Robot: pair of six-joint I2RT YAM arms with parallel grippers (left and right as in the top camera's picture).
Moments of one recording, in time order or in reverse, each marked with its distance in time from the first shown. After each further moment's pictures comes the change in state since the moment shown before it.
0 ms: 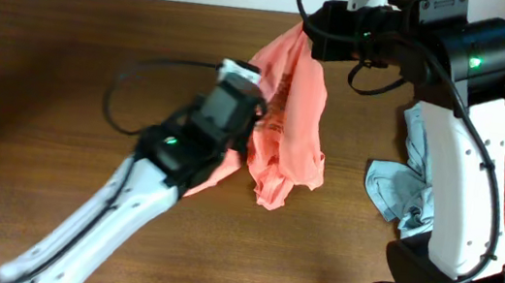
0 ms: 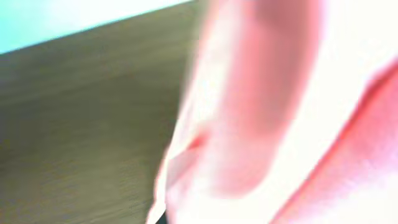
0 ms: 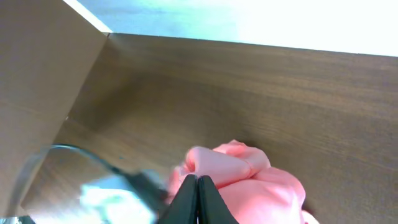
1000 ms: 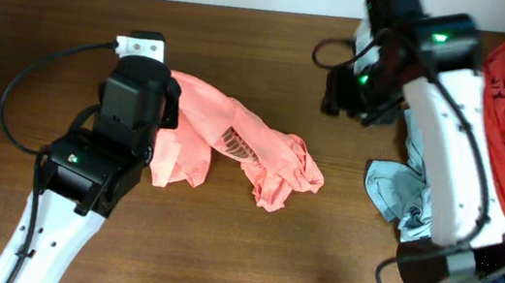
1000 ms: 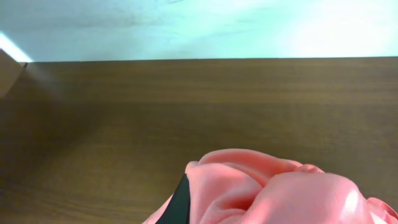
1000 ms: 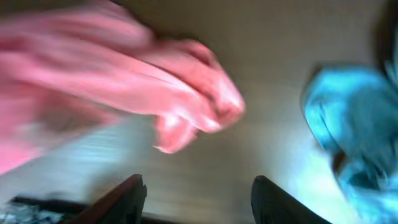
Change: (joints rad) left arm 0.242 -0.230 0.000 -0.058 -0.078 0.001; right arm -0.069 -0.031 -0.459 -0.247 0.178 0.053
